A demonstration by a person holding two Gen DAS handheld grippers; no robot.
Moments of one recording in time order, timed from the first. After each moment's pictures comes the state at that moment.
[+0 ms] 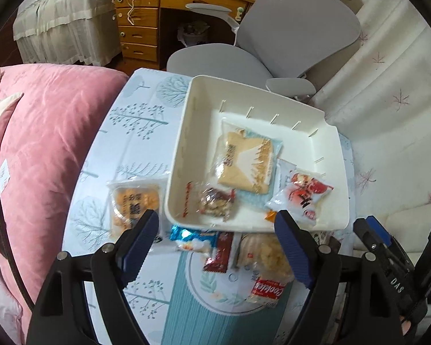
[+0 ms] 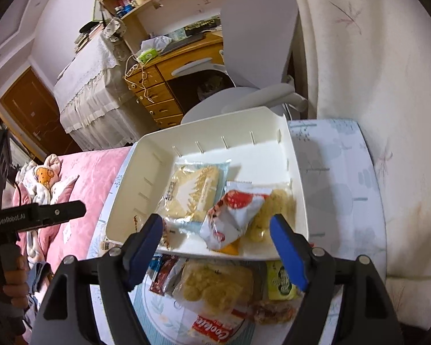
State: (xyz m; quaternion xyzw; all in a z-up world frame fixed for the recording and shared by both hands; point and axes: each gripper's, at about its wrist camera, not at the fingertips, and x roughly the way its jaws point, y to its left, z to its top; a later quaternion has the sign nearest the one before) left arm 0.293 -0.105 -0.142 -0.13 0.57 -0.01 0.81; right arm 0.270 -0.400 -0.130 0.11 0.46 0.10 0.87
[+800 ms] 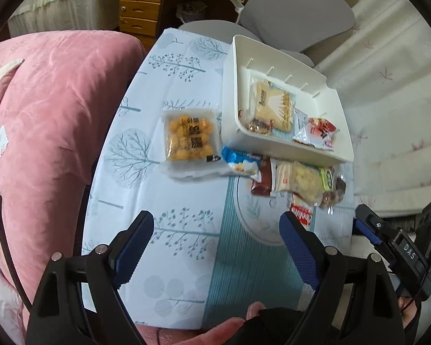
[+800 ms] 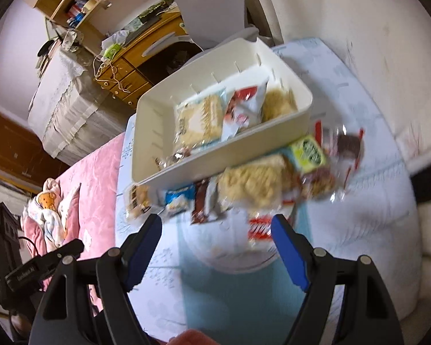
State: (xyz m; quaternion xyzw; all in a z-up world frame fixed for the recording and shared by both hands) left arm 0.186 0.000 -0.161 -0.16 0.60 -0.08 0.78; right arm 0.161 -0.338 -0.140 0.22 0.53 0.01 0.82
